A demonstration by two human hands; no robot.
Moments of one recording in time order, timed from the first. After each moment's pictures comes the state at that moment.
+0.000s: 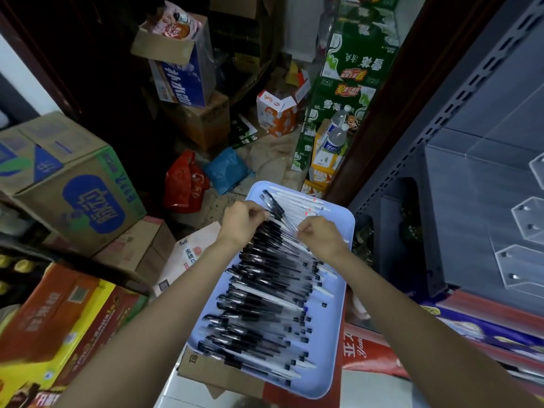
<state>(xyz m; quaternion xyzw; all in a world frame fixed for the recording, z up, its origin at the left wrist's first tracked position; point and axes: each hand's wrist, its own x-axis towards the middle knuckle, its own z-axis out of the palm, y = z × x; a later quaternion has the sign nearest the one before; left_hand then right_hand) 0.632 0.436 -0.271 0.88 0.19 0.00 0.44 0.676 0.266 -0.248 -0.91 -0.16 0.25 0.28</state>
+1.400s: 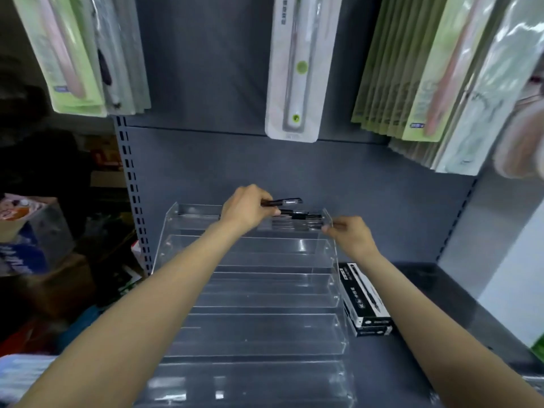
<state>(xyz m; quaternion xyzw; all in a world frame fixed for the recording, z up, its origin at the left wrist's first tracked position) 0.860 -0.040 0.021 0.94 -0.09 0.15 0.28 0.837 -0.252 -0.005 -0.90 -0.01 -0.11 0.41</state>
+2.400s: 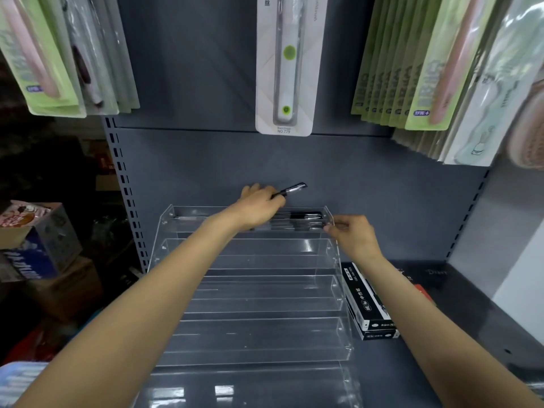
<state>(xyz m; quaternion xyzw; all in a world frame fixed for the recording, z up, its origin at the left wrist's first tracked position) 0.869 -0.057 0.030 0.96 -0.12 0.05 0.26 0.848 -0.253 -0.014 -0.87 -0.01 -0.14 0.47</state>
